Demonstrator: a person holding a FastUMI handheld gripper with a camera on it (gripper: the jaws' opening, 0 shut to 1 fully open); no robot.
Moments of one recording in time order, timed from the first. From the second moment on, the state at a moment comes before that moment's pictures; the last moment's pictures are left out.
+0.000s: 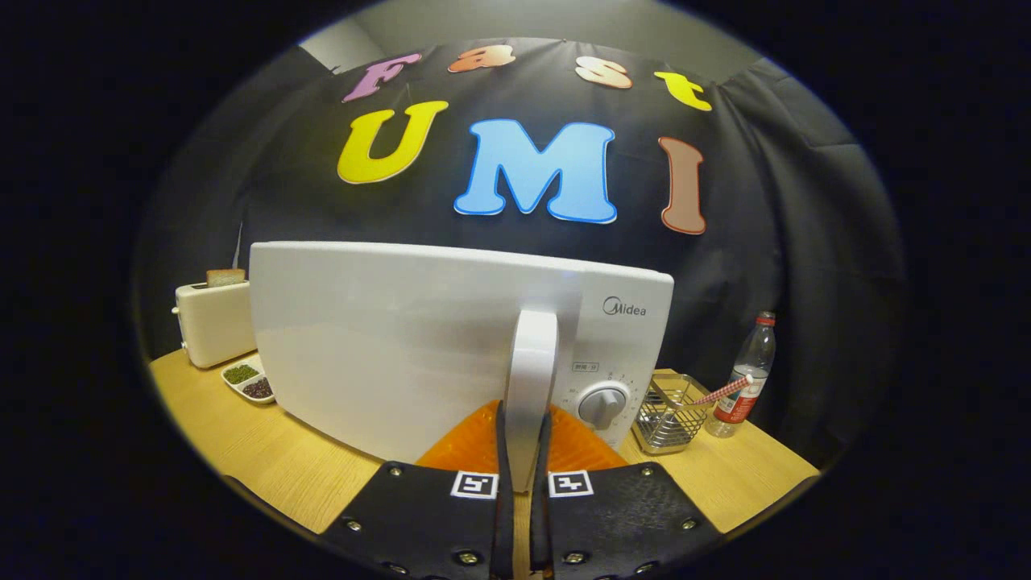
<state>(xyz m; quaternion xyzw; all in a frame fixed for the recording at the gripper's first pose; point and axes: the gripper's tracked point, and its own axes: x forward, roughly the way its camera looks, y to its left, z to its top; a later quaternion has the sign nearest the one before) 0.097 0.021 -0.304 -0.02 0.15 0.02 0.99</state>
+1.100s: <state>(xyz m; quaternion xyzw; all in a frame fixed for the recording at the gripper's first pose) -0.115 0.207 -0.265 0.00 0.11 0.17 0.98</state>
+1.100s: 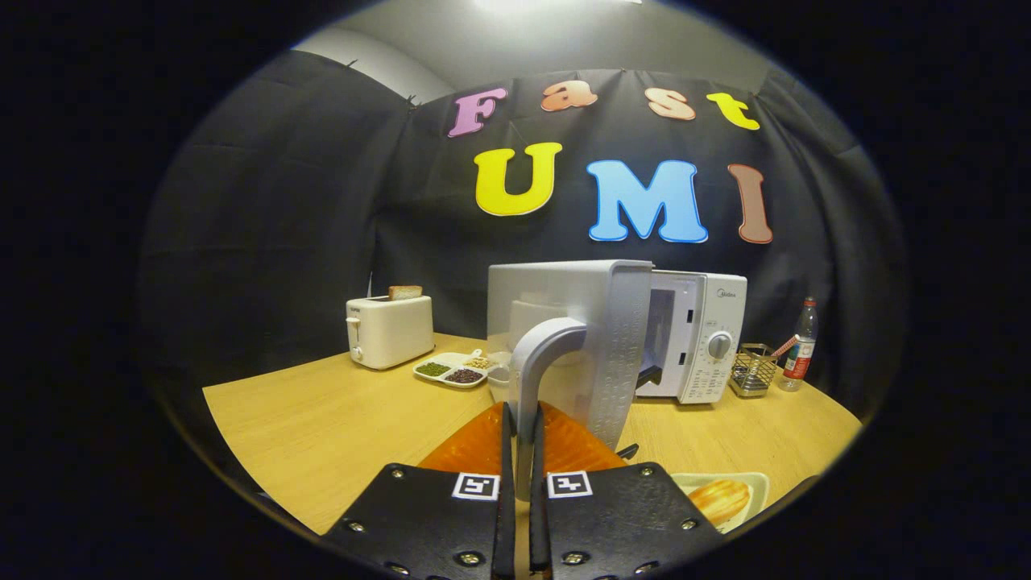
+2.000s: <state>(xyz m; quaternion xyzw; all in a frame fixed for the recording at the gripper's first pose) -0.201 0.258 -0.230 0.00 0.08 0.27 0.96</state>
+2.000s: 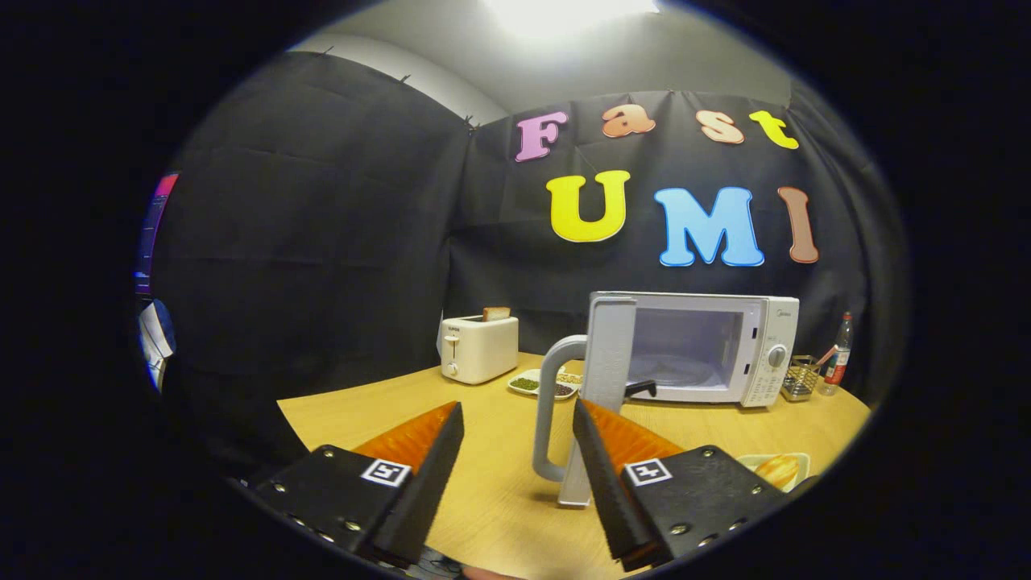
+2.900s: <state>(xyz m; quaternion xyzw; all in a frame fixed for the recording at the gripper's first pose) -0.154 -0.017 -0.371 -0.04 0.29 0.13 0.95</state>
